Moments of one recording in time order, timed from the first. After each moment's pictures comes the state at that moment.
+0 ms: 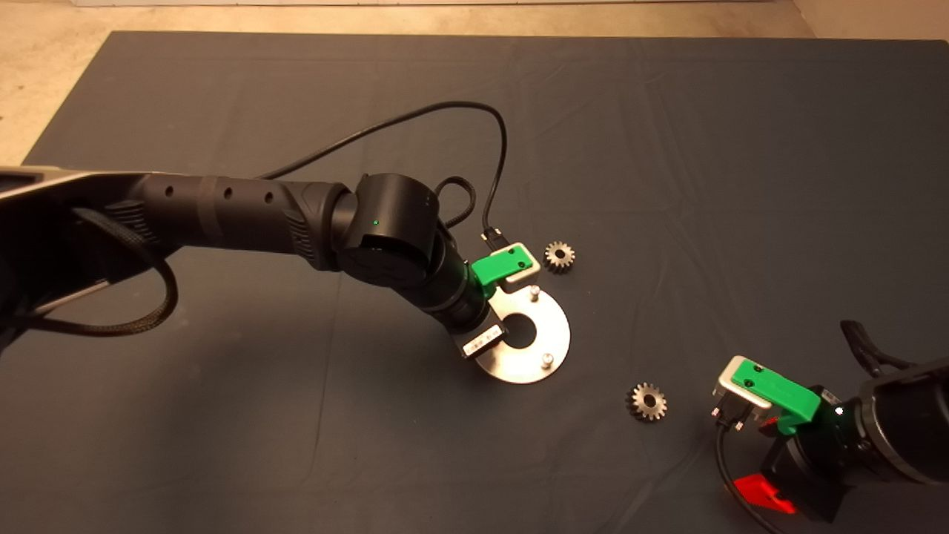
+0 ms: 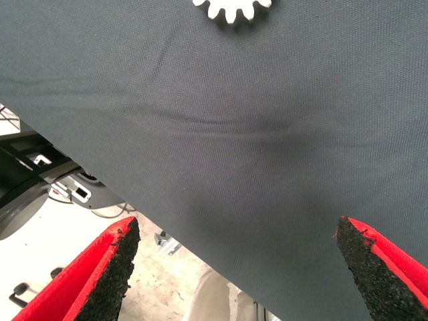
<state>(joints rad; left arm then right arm) -0.30 2.69 -0.96 0.52 1.27 -0.67 0.14 2.06 -0.36 -0.46 -1.53 1.01</state>
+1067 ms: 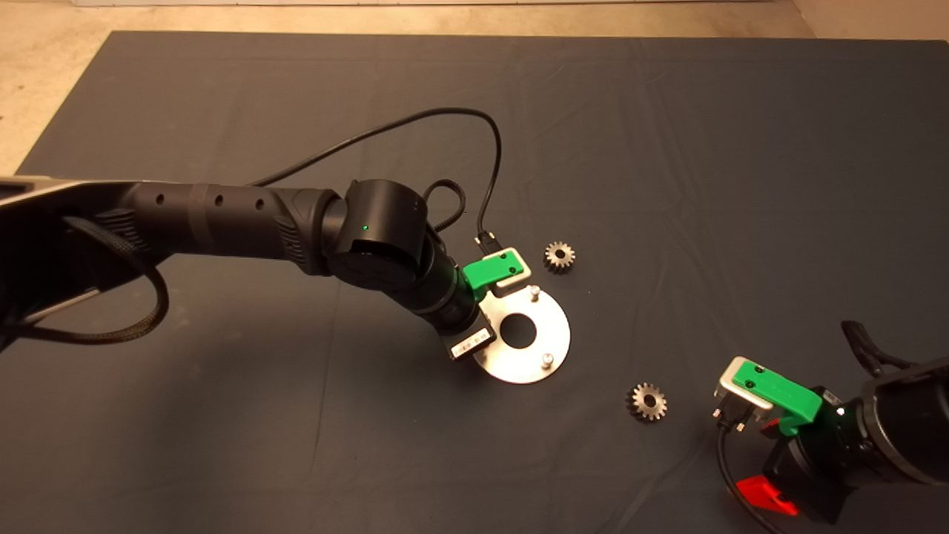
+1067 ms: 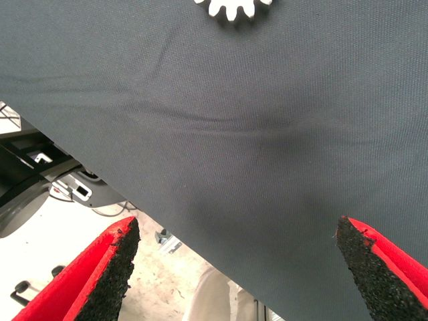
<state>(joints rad) -0.29 2.67 -0.96 0.52 1.26 -0.60 0.14 2.06 -0.36 -0.45 -1.53 1.01</state>
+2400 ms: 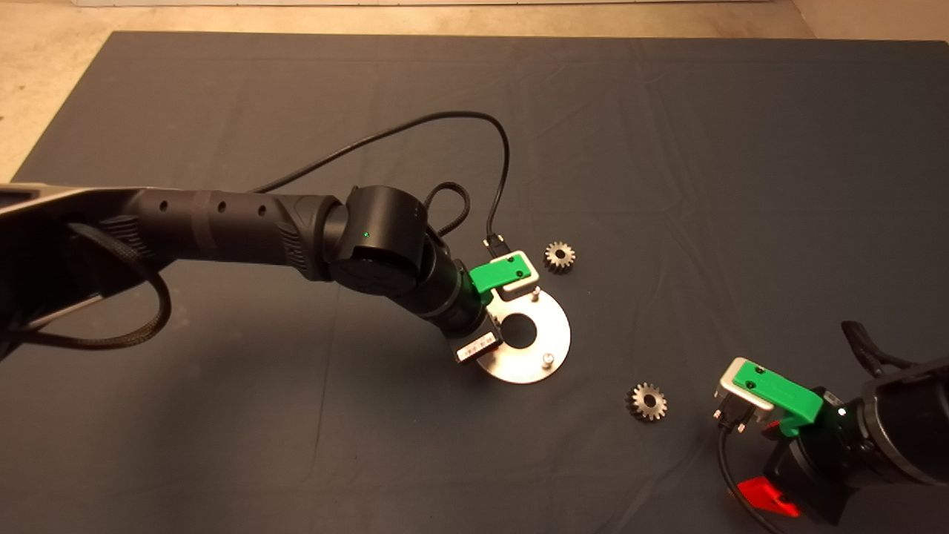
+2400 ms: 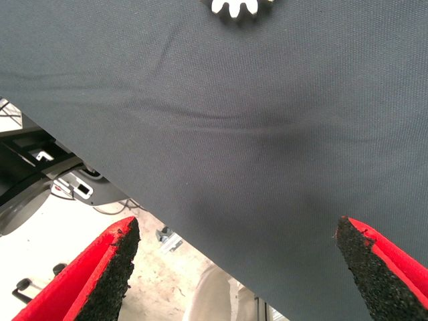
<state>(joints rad) -0.27 2.67 -0.96 0.55 1.22 -0.56 0.14 2.06 -0.36 -0.44 -1.53 1.01</state>
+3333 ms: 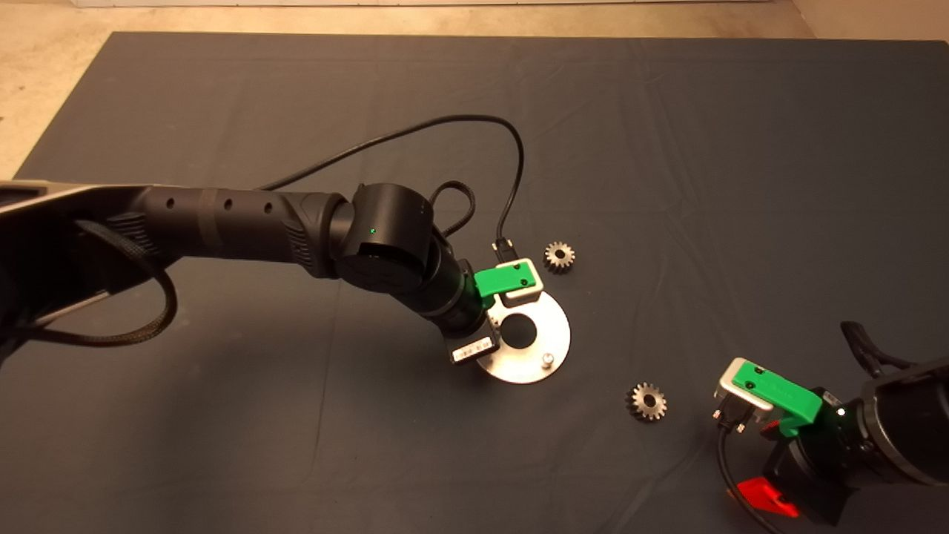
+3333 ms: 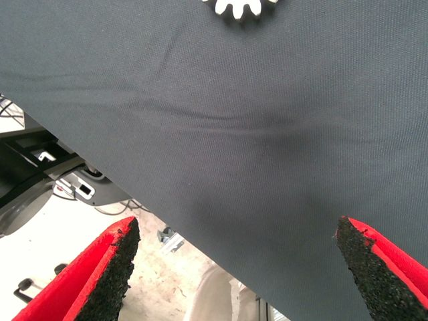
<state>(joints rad) -0.28 2.68 -0.98 0.51 1.25 -0.42 0.14 2.06 -0.36 -0.44 -1.52 1.01</state>
